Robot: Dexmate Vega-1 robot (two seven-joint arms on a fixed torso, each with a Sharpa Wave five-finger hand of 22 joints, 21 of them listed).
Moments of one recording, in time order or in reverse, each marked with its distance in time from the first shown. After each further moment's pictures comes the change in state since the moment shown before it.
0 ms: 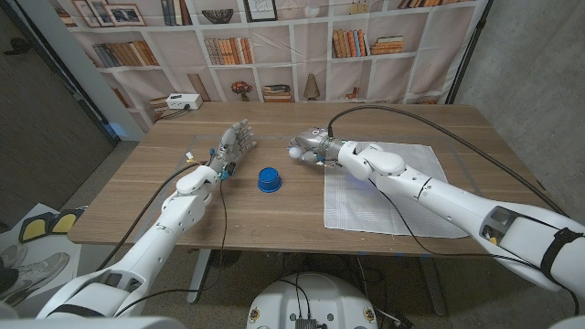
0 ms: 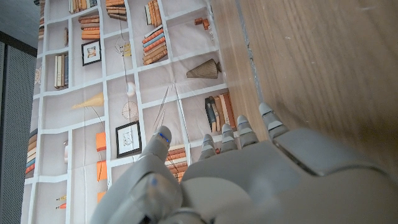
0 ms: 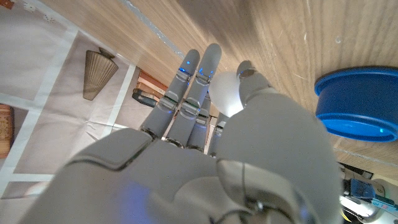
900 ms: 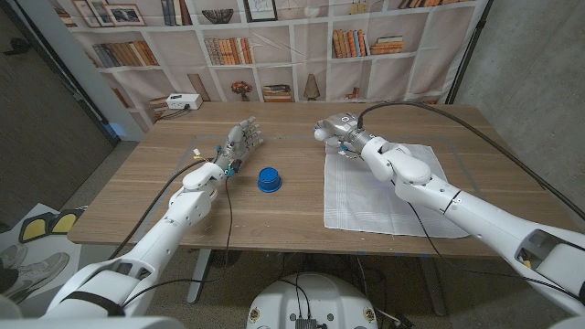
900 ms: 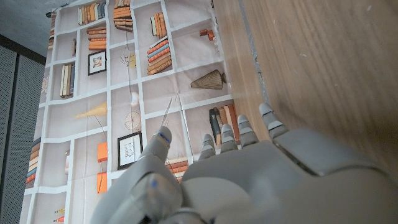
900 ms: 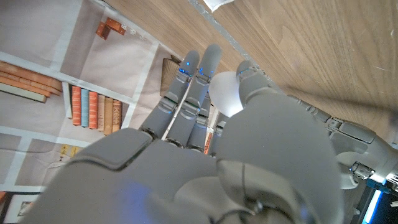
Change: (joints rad) left arm -0.059 -0.031 0.030 0.081 0.009 -0.027 -0.051; left_hand 0.000 0.000 -0.001 0.007 0.000 0.000 0.000 0.000 0.000 0.000 0.000 0.000 0.000 0.005 0.005 0.000 0.000 0.000 0.000 -0.007 0.000; right arm -0.159 -0.124 0.151 -0.238 -0.026 -0.258 0.009; right_hand 0.000 0.000 0.008 -0.006 -0.007 0.000 0.000 -0.005 0.000 0.000 0.000 -0.001 0.014 0.000 0.000 -0.031 -0.003 -0.032 0.010 0.015 -0.003
